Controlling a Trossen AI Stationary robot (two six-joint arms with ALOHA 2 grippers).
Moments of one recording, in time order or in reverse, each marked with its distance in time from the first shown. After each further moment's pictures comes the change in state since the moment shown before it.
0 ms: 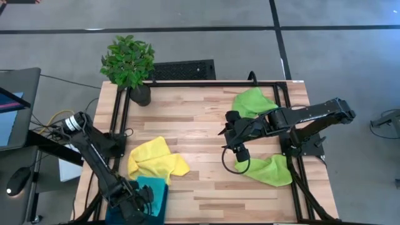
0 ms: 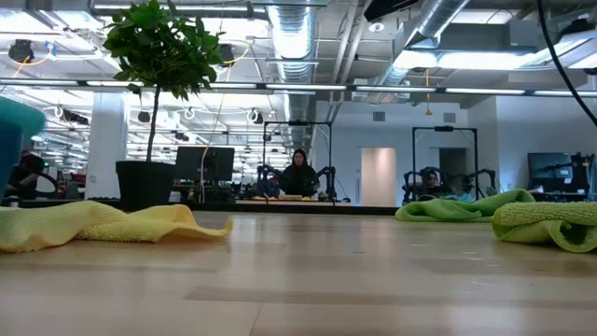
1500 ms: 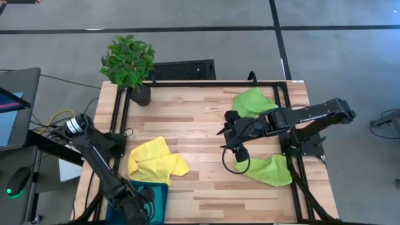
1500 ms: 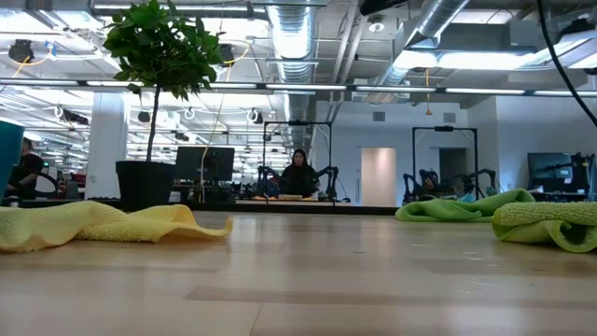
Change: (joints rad) left arm 0.007 0.024 -0.001 0.018 0.002 -0.106; right arm -0.001 0.000 -0.003 0.046 0.000 -0.029
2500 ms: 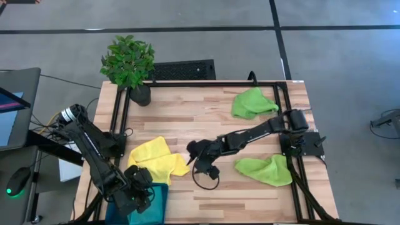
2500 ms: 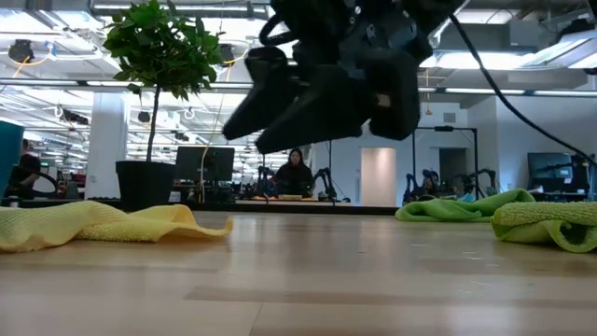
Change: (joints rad) left arm 0.019 -0.169 0.000 -0.200 -0.392 0.030; right arm -0.034 0.621 -0.047 0.714 -0.368 -0.397
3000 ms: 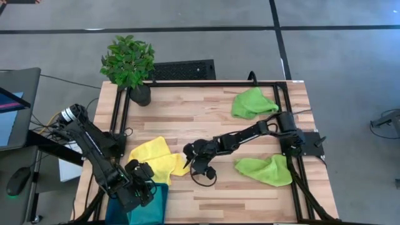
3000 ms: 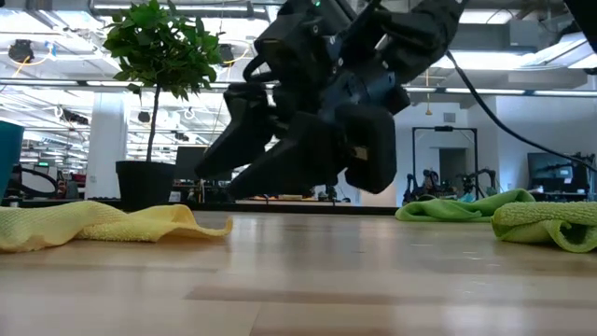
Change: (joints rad) left arm 0.030 0.000 0.000 -0.082 -0.062 0.010; right arm -0.028 0.133 0.000 0.185 -0.148 -0.028
